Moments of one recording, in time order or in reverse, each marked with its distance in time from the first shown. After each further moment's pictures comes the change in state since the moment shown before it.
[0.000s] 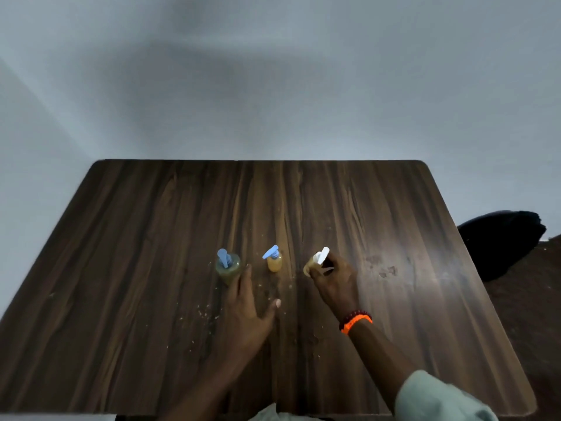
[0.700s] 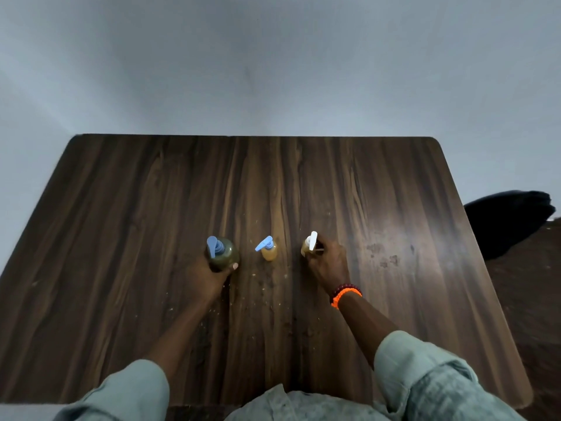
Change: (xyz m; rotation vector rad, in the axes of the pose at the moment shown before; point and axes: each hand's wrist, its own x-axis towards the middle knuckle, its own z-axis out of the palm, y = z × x) left_hand 0.093 -0.070 -0.009 -0.036 0.094 -0.322; right_hand 0.048 0.053 0.032 -0.164 -0.245 0.117
